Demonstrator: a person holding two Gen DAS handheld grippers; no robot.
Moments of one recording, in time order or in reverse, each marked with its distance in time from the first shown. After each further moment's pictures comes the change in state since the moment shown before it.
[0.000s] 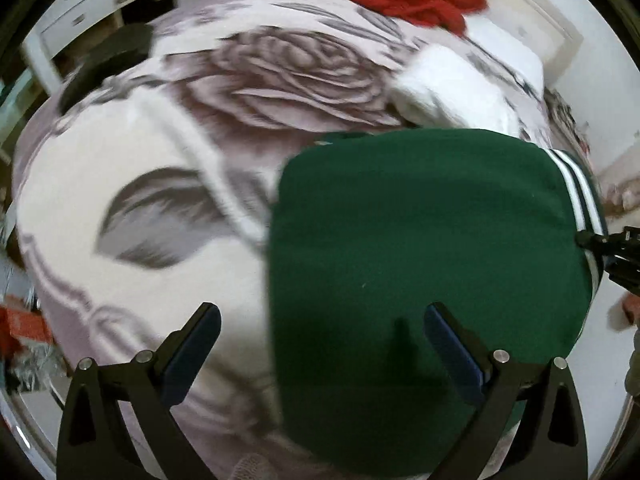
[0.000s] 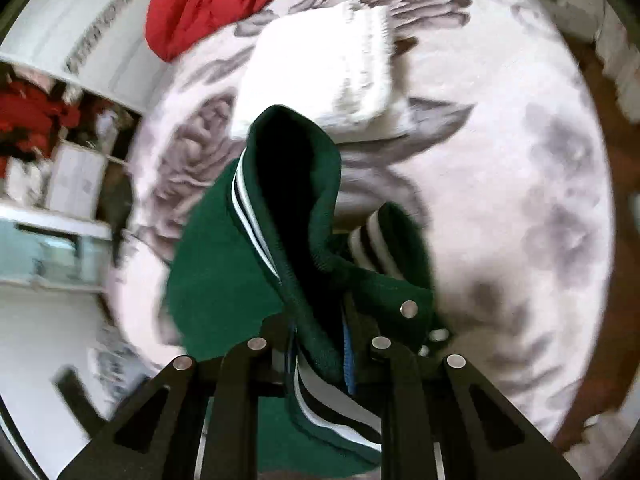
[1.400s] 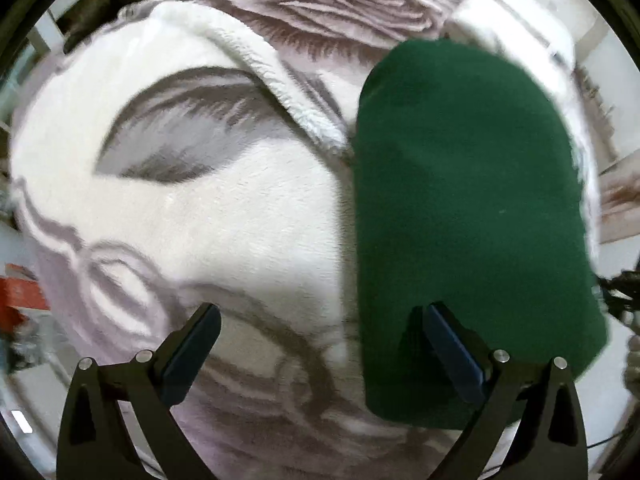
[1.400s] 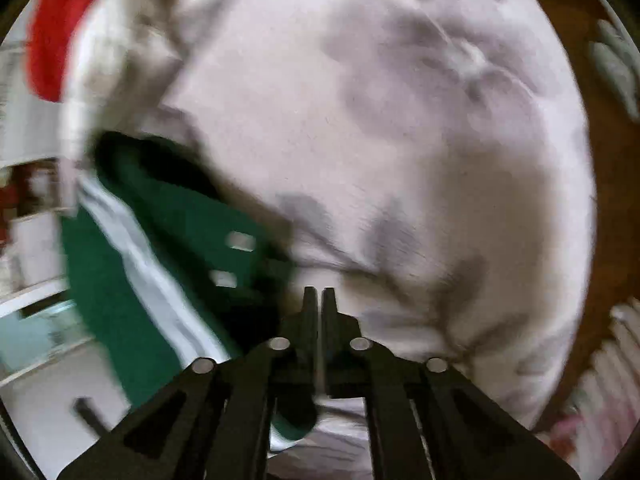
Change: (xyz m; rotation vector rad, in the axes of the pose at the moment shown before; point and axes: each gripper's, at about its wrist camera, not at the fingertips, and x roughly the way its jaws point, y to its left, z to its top) left arm 0.041 0.080 -0.056 -0.090 0.125 -0.039; right arm 0.078 -0.200 -0.080 0.355 0.195 0.080
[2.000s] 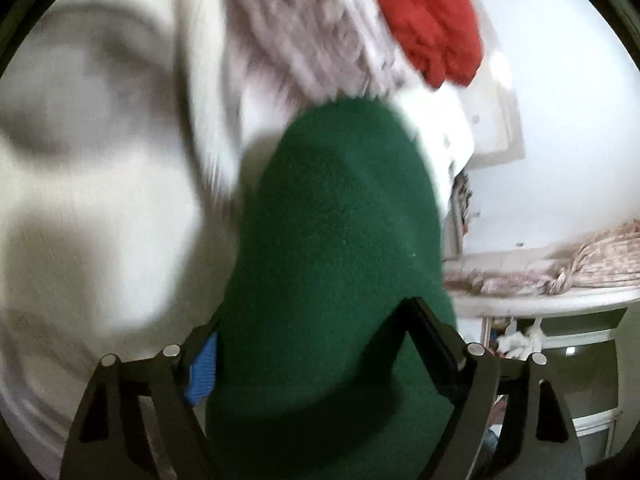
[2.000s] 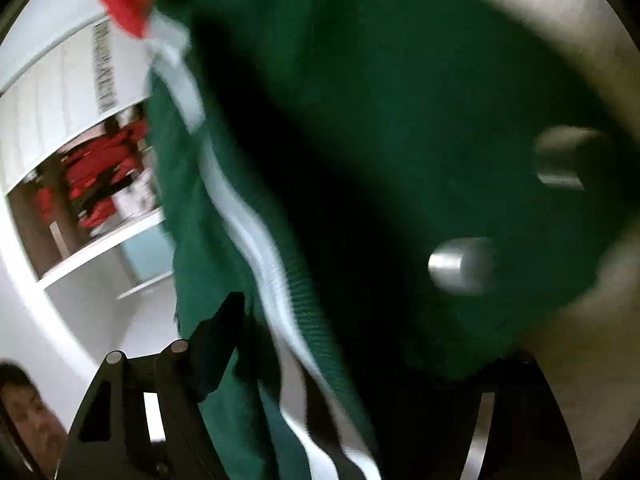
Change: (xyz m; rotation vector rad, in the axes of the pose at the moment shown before) left arm 0.015 0.046 0.054 -0.297 -0.091 -0.662; right arm 0.138 0.058 -0.056 -0.042 0.383 0.615
